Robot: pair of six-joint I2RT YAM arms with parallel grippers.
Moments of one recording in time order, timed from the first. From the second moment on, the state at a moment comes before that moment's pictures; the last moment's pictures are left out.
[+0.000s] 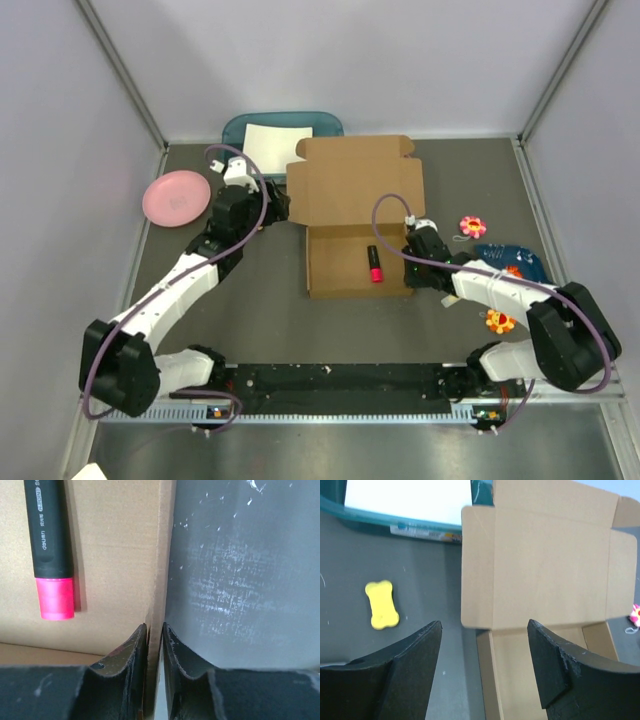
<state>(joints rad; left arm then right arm) -0.40 1.17 0.83 0.02 -0.13 -0.47 0.54 1.33 0.63 -0.27 0.15 0.41</state>
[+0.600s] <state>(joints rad) -0.16 1.63 1.05 0.20 0.27 -0.45 0.56 1.32 0.62 -0.27 0.10 0.41</state>
